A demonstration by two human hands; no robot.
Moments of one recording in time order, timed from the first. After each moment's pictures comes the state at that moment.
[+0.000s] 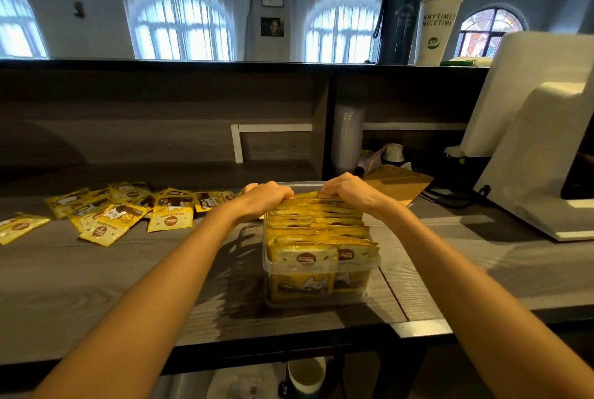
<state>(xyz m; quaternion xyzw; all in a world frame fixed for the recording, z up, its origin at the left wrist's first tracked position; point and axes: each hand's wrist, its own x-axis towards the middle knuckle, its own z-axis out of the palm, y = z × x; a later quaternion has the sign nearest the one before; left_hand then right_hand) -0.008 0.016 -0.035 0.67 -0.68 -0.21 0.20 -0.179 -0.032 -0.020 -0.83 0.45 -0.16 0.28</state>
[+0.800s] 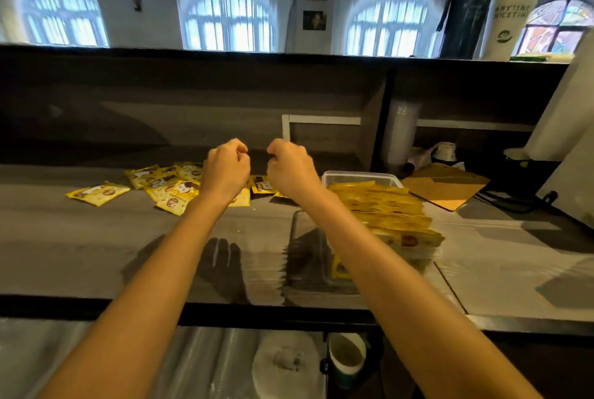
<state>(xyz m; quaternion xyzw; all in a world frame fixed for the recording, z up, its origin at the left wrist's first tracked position) 0.091 0.094 -0.026 0.77 -0.46 0.08 0.43 -0.026 0.071 -0.002 -0.86 0.38 -0.30 0.19</state>
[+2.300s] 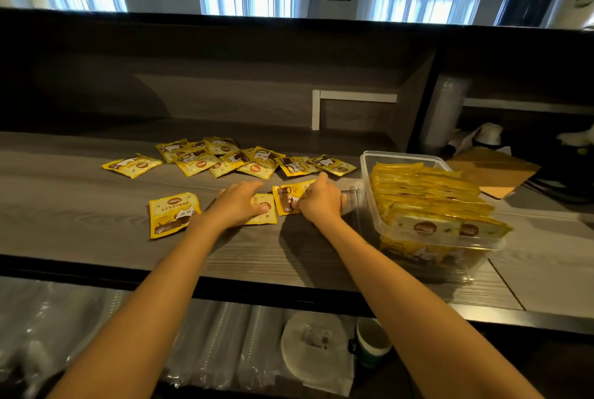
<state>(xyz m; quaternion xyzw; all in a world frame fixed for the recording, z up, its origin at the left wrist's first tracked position) 0.150 0.114 -0.112 0.83 -0.53 -0.10 0.17 0.013 0.047 -0.102 -0.77 0.56 -0.21 0.25</state>
